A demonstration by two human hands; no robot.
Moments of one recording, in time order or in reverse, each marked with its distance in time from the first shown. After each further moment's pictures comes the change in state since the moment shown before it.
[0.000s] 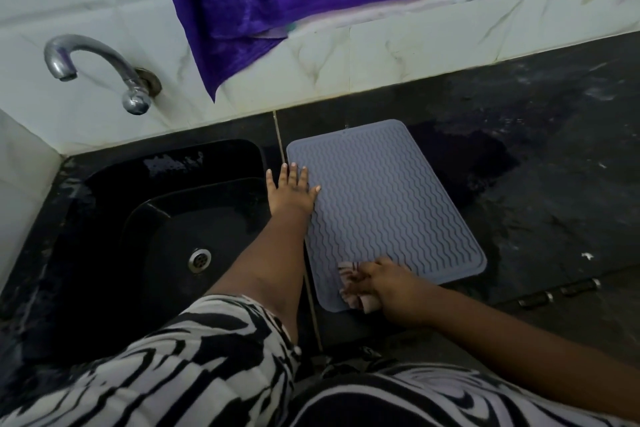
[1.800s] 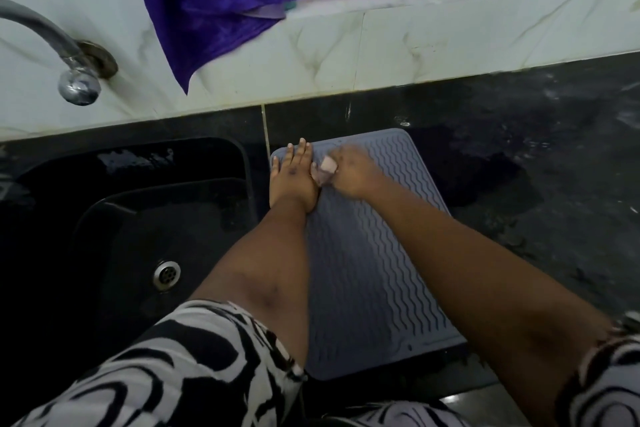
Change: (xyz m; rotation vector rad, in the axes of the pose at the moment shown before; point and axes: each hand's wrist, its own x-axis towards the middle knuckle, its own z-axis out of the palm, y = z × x) left_hand 0.095 0.016 -0.003 -0.432 0.213 0.070; right_hand 0.201 0.060 -0.152 0.137 0.426 0.183
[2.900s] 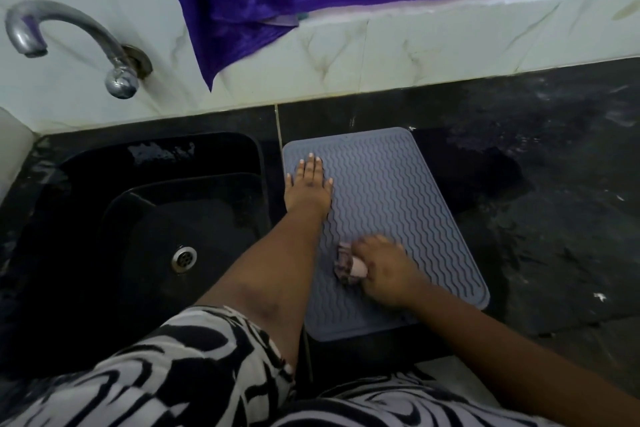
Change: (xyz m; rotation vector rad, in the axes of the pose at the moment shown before) left_hand -0.058 0.019 -0.004 0.027 -0.192 -0.092; right_hand -0.180 0.016 0.065 -0.080 -0.113 -0.099
